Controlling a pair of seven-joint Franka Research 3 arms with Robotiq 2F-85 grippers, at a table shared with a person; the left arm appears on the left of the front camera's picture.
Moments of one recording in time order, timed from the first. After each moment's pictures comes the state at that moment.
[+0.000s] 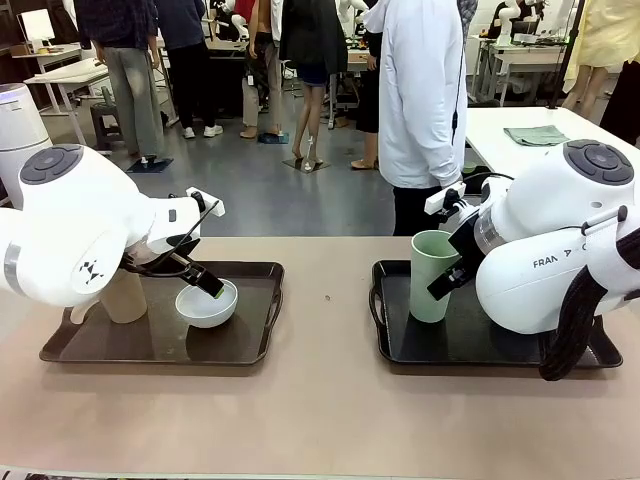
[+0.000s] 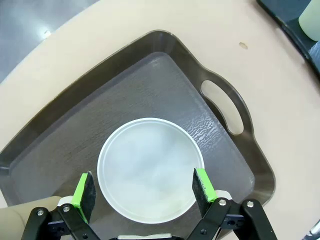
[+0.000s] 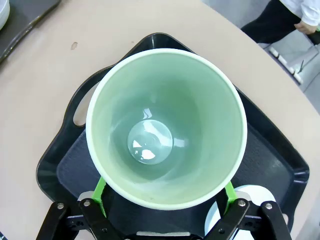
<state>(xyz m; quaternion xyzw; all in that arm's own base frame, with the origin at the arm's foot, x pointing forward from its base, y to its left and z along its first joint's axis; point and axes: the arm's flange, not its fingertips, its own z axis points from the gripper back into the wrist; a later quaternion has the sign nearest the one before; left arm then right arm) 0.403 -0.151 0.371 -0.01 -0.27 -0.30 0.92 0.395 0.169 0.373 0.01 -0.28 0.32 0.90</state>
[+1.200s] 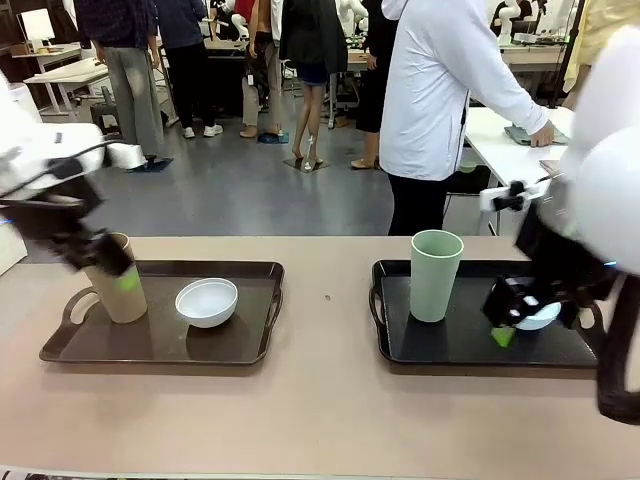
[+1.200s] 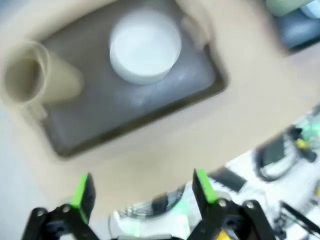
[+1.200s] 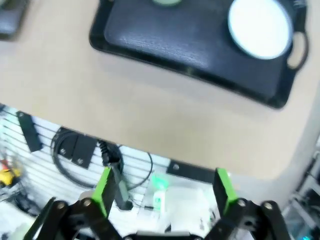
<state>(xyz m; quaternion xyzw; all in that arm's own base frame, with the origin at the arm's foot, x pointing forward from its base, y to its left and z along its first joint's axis) 0.278 -0.079 0.510 -0.01 -0.12 -0.19 0.97 0.238 0.147 0.494 -0.01 -0.06 0.14 0.99</state>
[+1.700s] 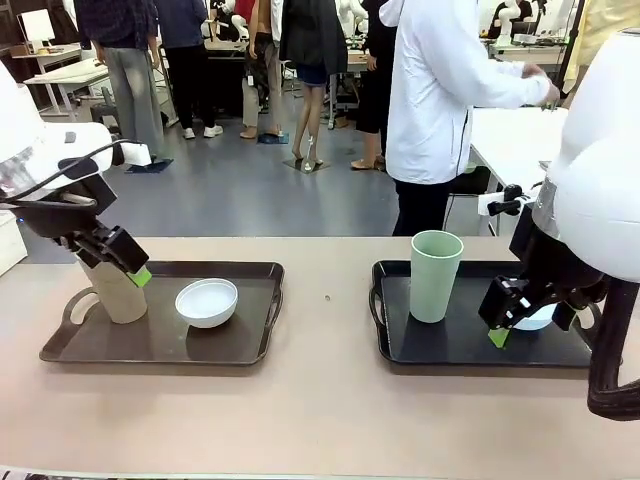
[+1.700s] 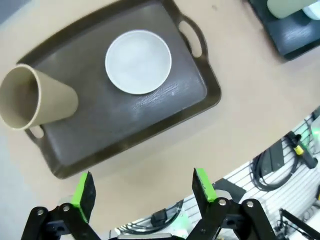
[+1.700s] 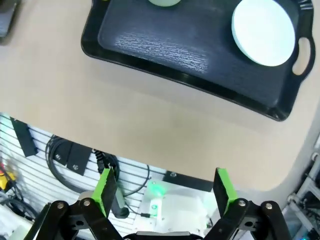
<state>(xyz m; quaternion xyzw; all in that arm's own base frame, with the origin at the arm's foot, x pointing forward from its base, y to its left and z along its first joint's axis) 0.297 -0.110 0.508 -0.02 -0.17 -0.23 0.96 0.264 0.154 0.469 -0.01 -0.05 0.15 0.99</state>
